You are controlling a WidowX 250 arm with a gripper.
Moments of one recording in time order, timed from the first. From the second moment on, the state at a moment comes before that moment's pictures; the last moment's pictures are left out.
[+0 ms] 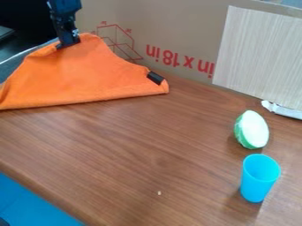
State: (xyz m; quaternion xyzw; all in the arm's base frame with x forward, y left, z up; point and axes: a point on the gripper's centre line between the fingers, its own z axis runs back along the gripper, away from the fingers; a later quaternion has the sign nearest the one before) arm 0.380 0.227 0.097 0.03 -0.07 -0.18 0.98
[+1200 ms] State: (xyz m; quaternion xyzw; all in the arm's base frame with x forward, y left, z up) arm 0.373 0.236 0.101 0.06 -0.08 -0.19 0.98
